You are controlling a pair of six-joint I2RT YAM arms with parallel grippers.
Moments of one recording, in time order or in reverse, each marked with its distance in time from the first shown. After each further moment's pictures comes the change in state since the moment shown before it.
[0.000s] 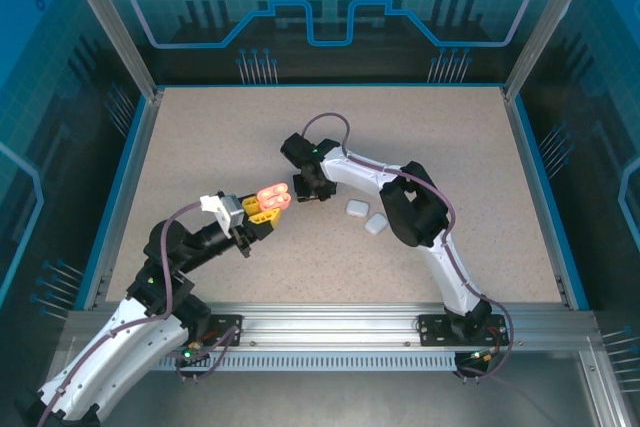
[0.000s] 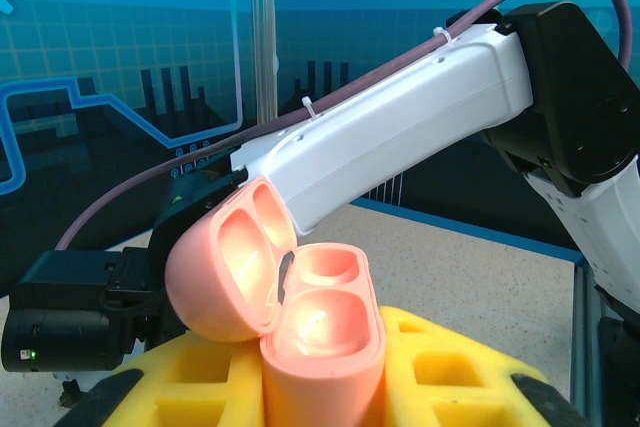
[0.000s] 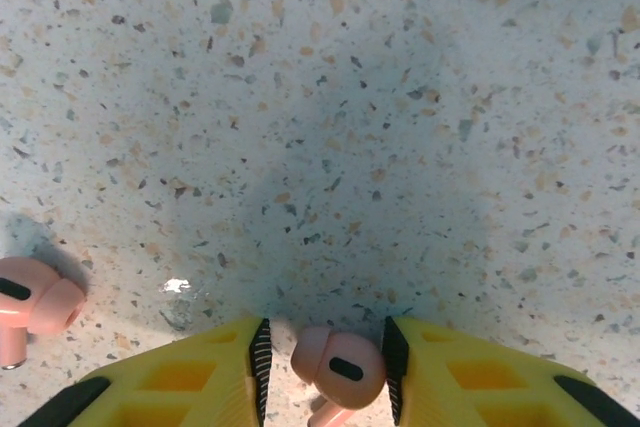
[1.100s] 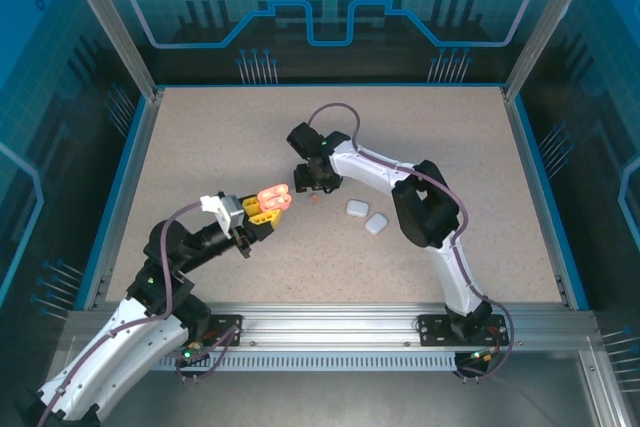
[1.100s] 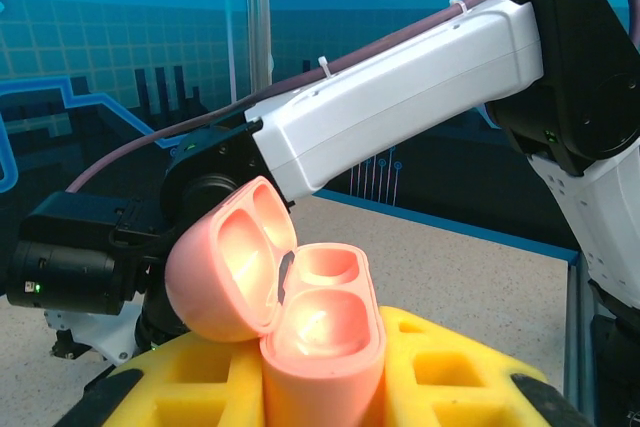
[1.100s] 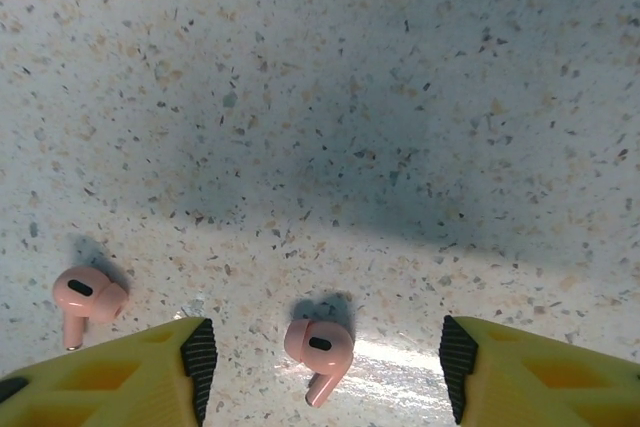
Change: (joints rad) left arm 0.000 0.000 0.000 0.000 0.011 -0.003; right arm -0.029 -0.072 -0.022 0.023 0.018 -0.021
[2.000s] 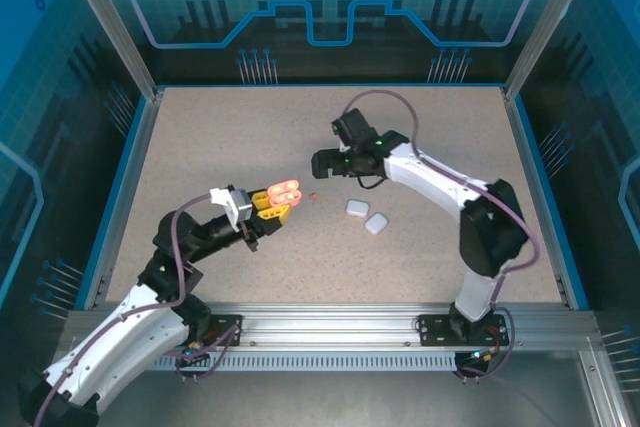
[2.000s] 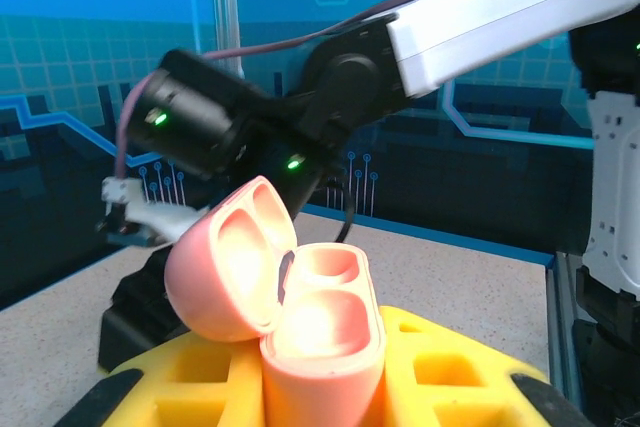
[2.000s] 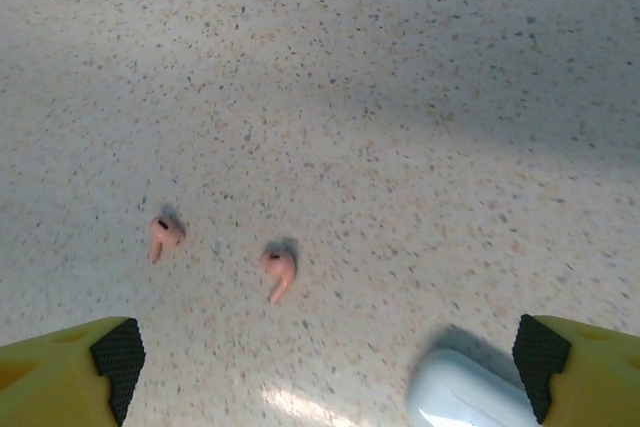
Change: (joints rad) left arm 0.002 0.111 0.000 0.150 0.068 -0.008; right arm -0.100 -0.416 -0.347 0.200 -0.049 -0.098
